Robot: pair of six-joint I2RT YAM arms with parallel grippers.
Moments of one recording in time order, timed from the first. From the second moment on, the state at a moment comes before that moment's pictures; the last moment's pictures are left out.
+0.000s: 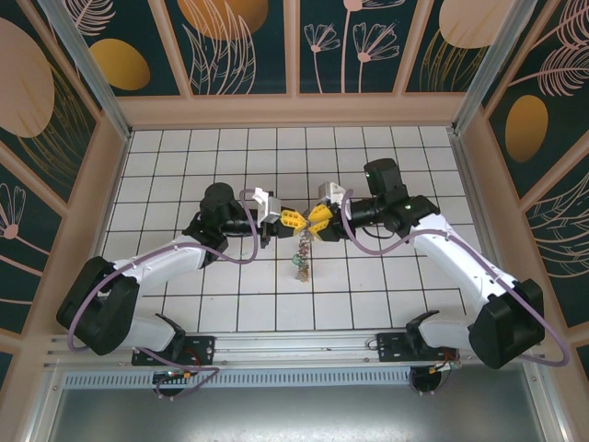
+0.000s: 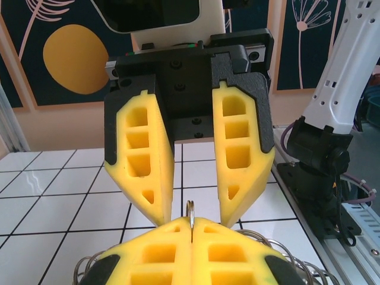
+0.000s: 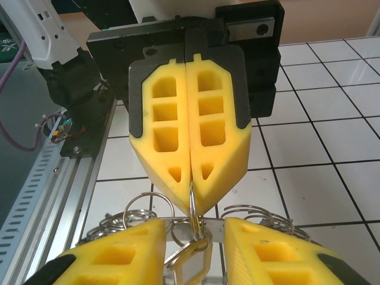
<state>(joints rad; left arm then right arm) -0.59 1.40 0.71 0.63 1.01 0.10 0.50 1.26 1.02 -0.48 -0.98 -0.61</state>
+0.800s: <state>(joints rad) -0.59 1.39 0.90 0.10 0.93 0.43 0.58 1.32 1.05 -0.54 -0.77 -0.65</state>
